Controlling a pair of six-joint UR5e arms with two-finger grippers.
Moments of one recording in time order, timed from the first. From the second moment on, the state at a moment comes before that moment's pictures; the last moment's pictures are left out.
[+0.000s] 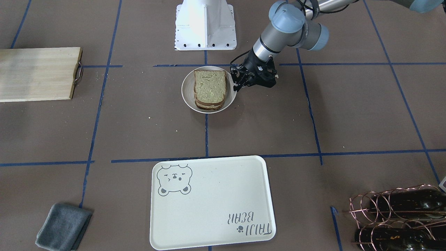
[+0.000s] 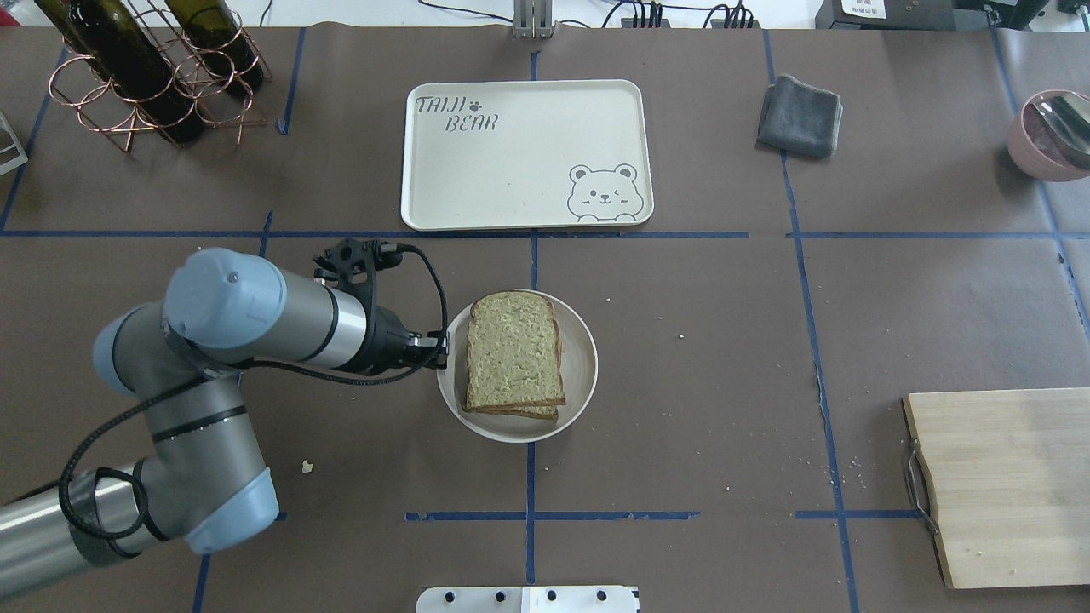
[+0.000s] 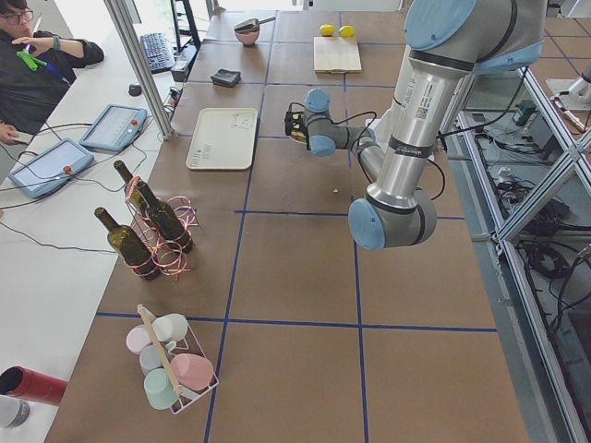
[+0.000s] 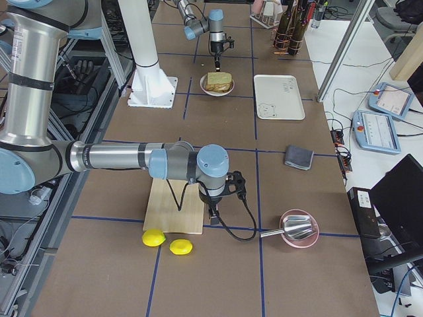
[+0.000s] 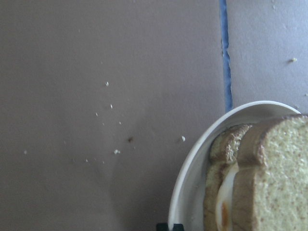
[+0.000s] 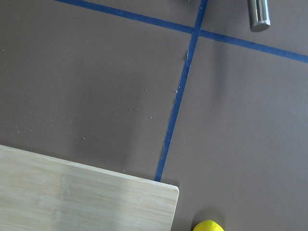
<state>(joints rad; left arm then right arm) -0.53 -1.99 -1.77 -2.15 -1.96 -1.37 1.57 -1.80 1.86 -1.66 2.35 -0.25</state>
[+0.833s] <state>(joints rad) -0.84 -2.36 -1.27 -2.17 -2.14 -1.25 1.57 -1.80 1.85 -1.66 2.35 -0.25</state>
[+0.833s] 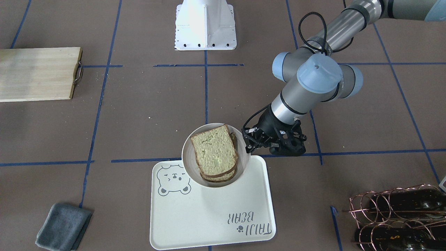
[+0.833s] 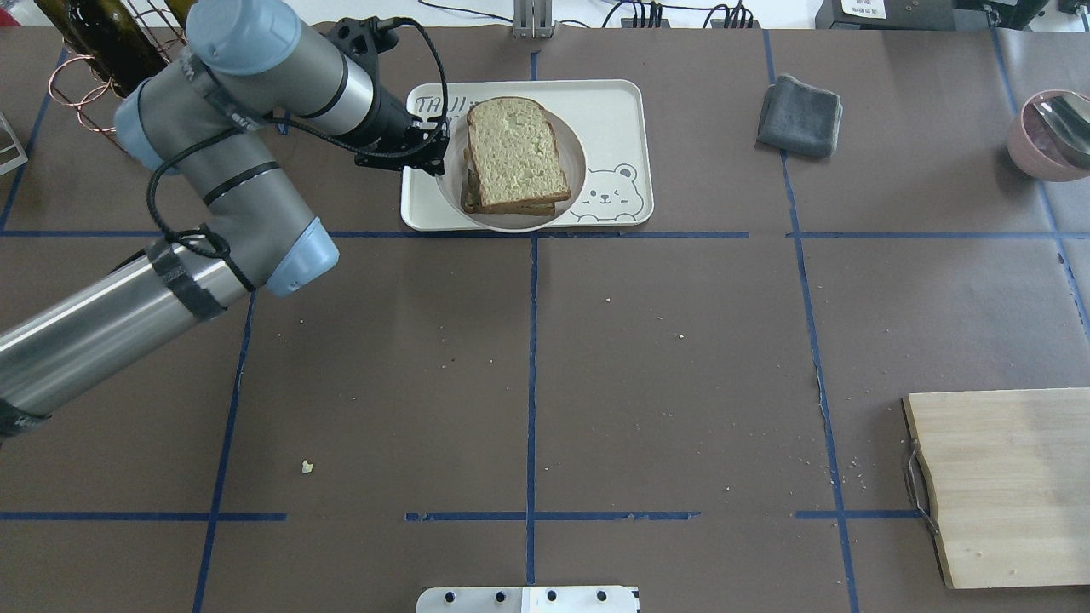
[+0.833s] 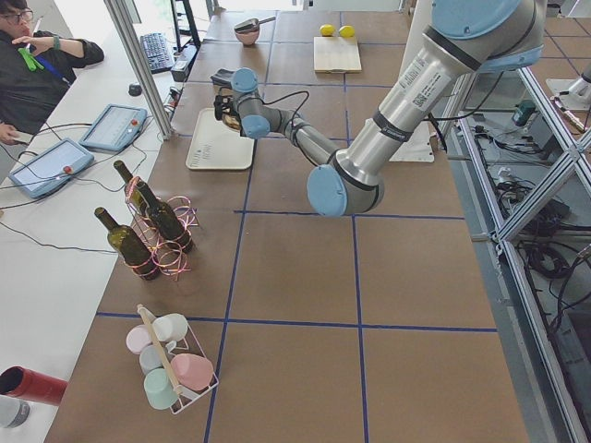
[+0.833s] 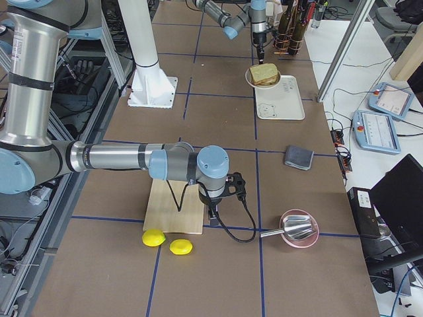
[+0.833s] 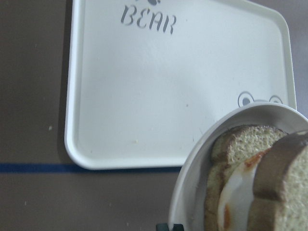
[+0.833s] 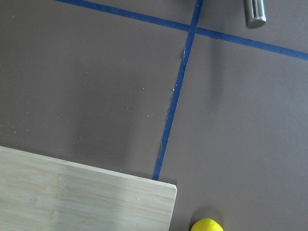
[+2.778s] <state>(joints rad) -0.88 -2.46 -1.08 -2.20 -2.09 -1.04 1.57 -1.80 1.84 -1.66 2.35 -0.24</state>
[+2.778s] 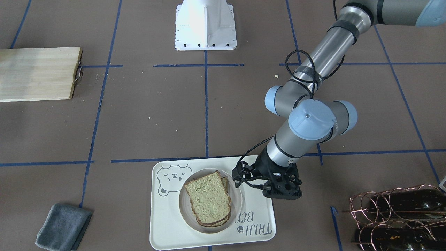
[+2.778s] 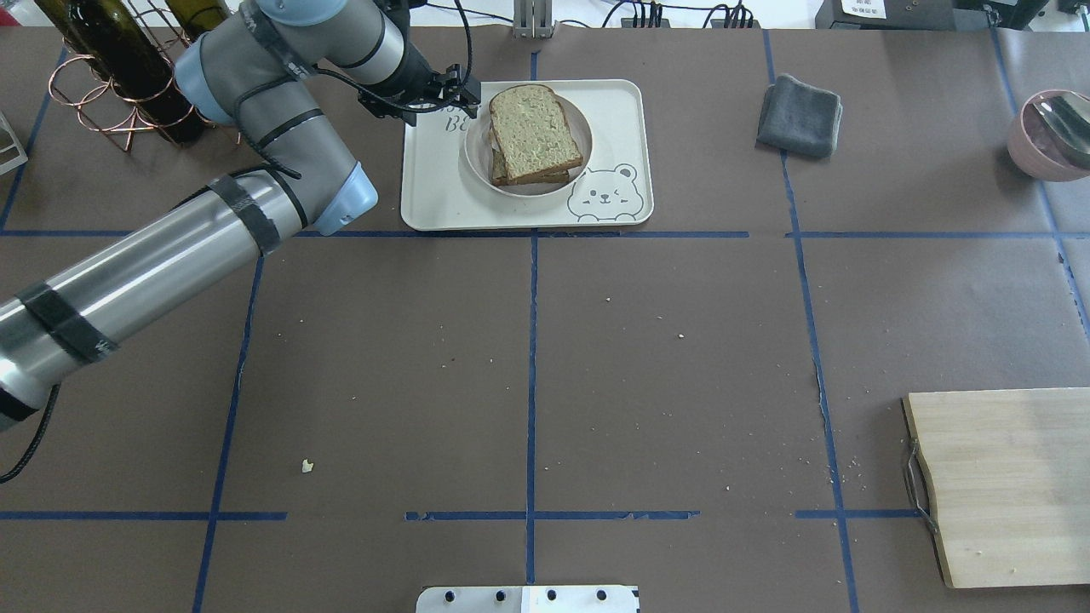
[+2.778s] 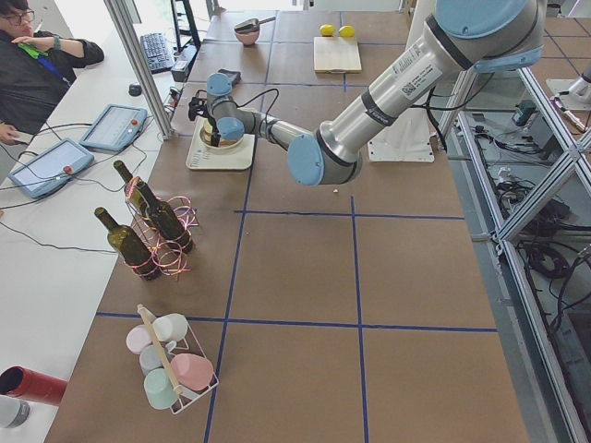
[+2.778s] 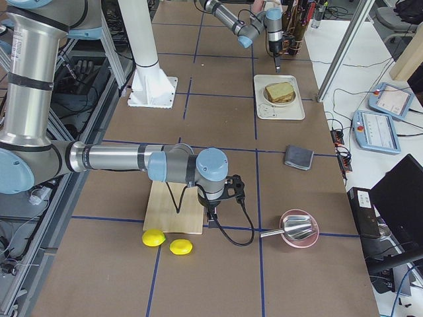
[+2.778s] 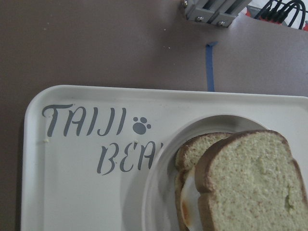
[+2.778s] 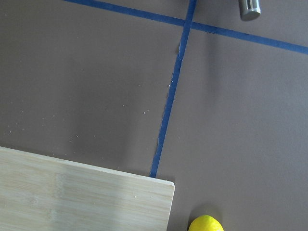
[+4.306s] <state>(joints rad) -1.52 -1.42 -1.88 -1.57 -2.24 0.06 1.57 -1.79 1.84 -1.60 2.33 -0.16</state>
